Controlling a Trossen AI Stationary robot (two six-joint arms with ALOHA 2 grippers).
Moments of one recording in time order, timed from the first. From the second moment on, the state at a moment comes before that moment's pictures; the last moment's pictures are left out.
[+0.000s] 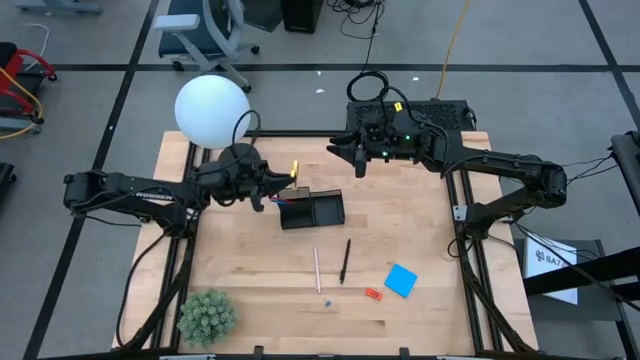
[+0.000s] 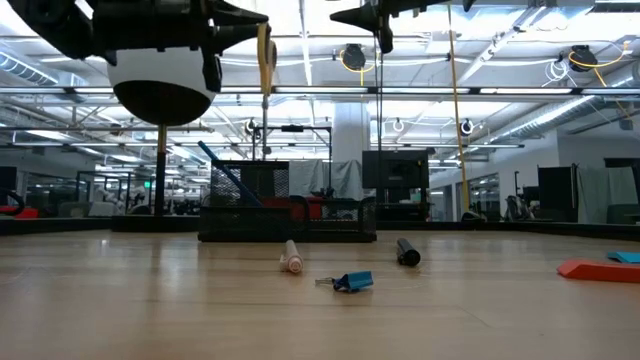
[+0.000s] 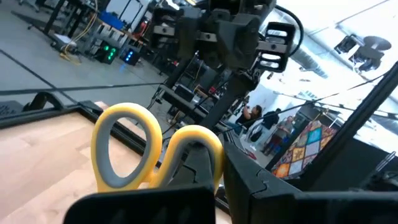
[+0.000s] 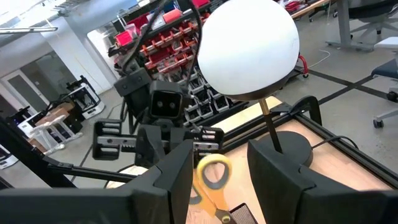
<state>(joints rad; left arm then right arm) 0.16 1.09 0.47 0.79 0.06 -0.63 -0.31 1.36 1.17 0.08 -0.18 0.42</state>
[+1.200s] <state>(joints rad) 0.17 1.09 0.34 0.70 0.02 -0.62 -0.31 1.39 1.17 0.08 -0.18 0.43</state>
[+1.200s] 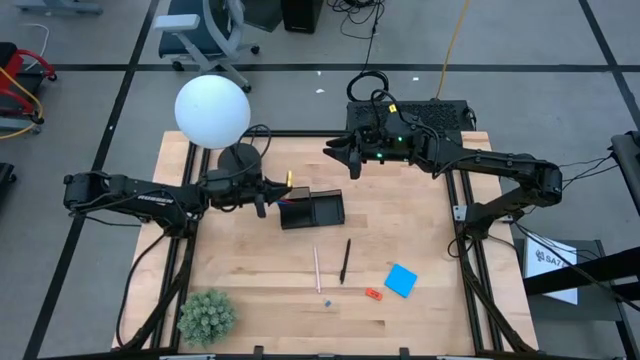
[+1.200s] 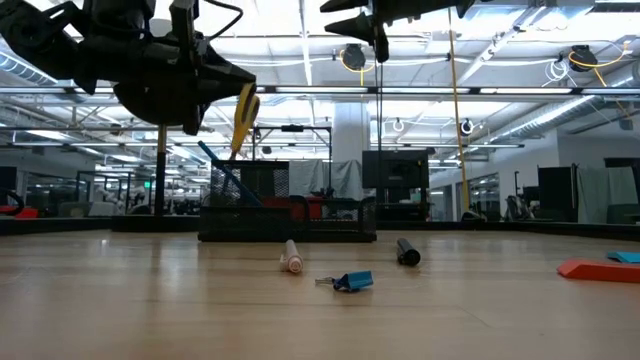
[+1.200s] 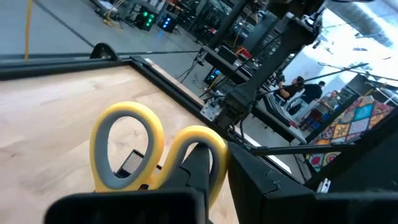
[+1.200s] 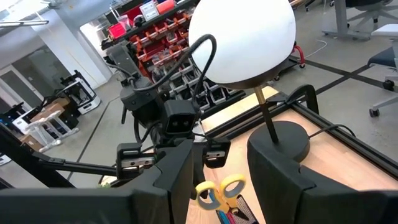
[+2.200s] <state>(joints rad) 0.17 1.09 0.35 0.63 -0.01 -0.78 -0.31 1.39 1.17 0.08 -0.18 0.43</state>
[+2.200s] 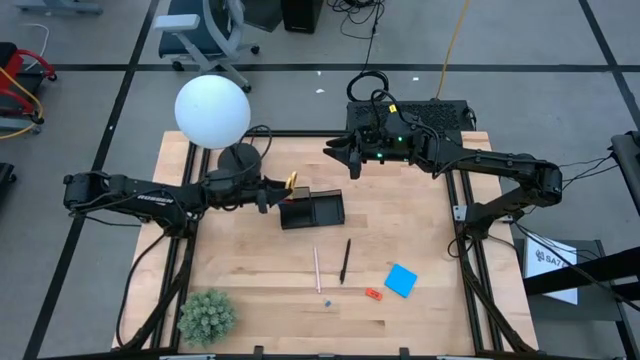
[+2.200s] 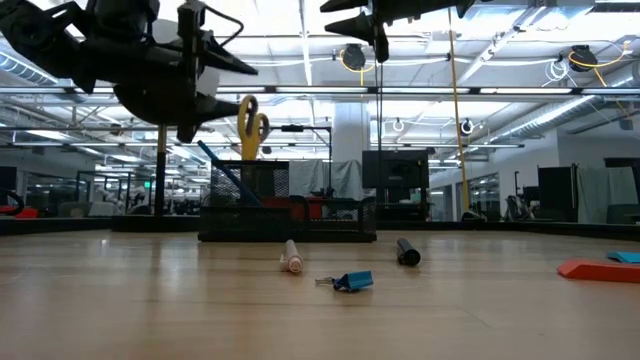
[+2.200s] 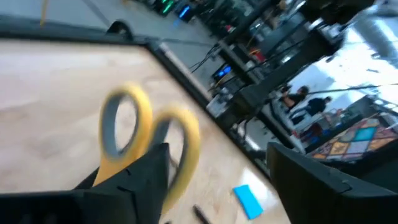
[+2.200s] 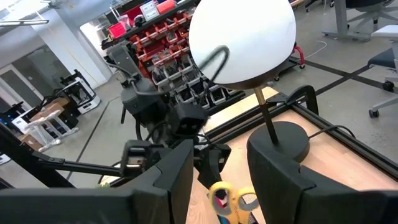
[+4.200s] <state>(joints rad) -0.05 1.35 1.29 -0.81 0.24 0.36 -0.33 1.39 1.17 -0.01 -0.21 0.51</state>
